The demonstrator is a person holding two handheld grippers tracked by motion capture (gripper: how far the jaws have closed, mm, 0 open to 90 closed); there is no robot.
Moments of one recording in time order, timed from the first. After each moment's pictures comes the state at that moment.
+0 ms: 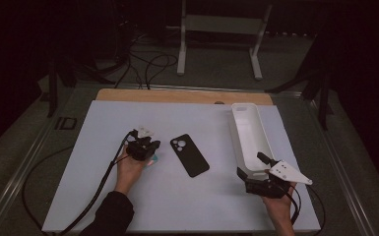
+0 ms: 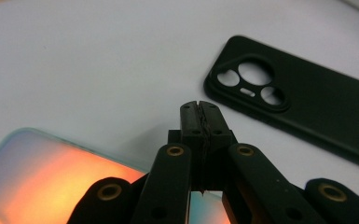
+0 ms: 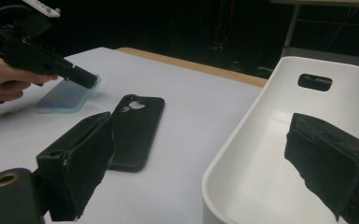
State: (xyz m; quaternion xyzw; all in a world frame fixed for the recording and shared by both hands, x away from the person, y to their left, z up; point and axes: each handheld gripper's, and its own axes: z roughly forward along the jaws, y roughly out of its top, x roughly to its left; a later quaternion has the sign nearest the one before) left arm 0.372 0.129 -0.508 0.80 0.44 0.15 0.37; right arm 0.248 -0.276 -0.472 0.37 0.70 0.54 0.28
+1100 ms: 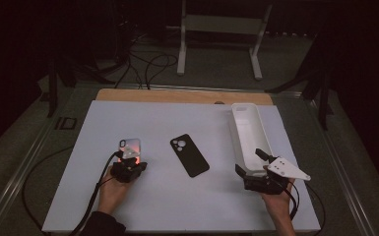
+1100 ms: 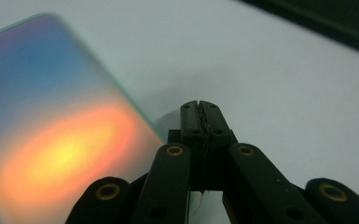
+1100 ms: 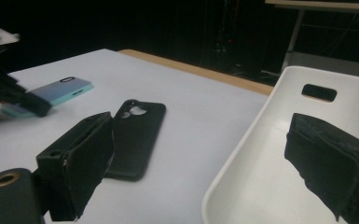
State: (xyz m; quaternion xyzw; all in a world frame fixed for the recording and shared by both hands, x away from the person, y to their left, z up) left arm 0.306 0.175 -0.522 0.81 0.46 0.13 0.33; right arm 0.256 -0.272 -0.466 0.35 0.71 0.54 0.28
